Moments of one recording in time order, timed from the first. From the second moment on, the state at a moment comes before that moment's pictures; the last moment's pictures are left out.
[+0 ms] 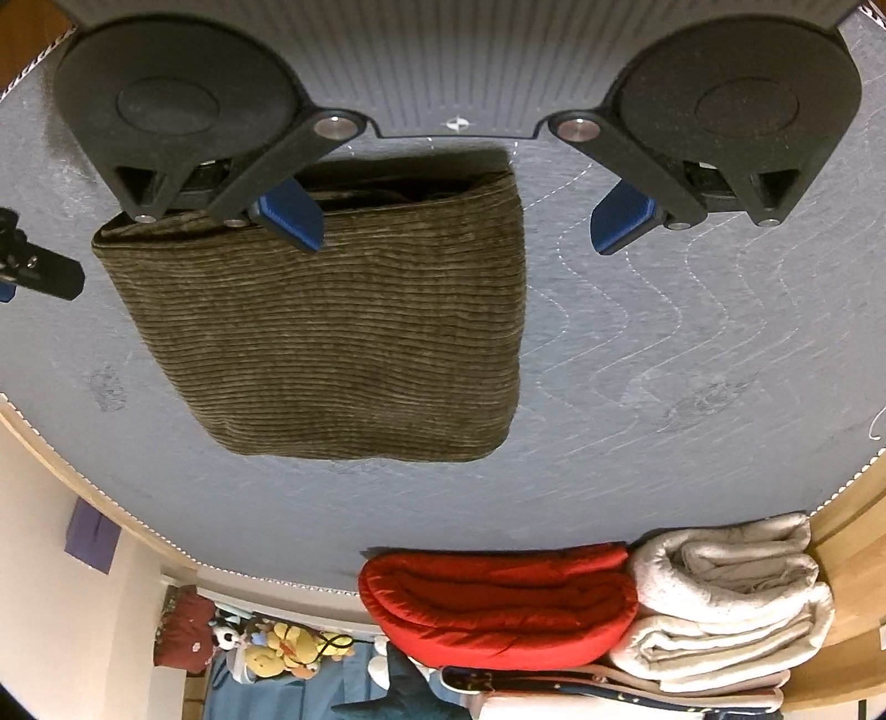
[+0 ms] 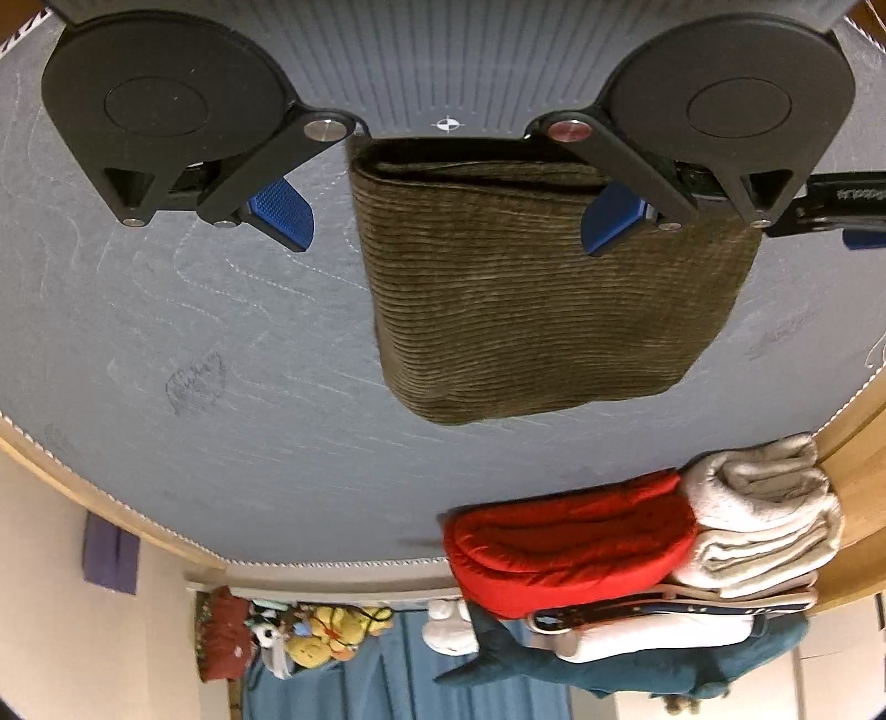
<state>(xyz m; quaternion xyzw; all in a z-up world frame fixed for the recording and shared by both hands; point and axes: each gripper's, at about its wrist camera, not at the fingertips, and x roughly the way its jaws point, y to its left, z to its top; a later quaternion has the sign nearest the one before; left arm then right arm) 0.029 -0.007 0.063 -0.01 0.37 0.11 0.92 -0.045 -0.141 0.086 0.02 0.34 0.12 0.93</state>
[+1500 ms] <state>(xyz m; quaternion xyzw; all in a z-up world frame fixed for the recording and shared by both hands) 0.022 -0.011 0.065 -0.01 0.37 0.09 0.93 -0.043 -0.123 0.078 0.01 0.35 0.12 0.93</state>
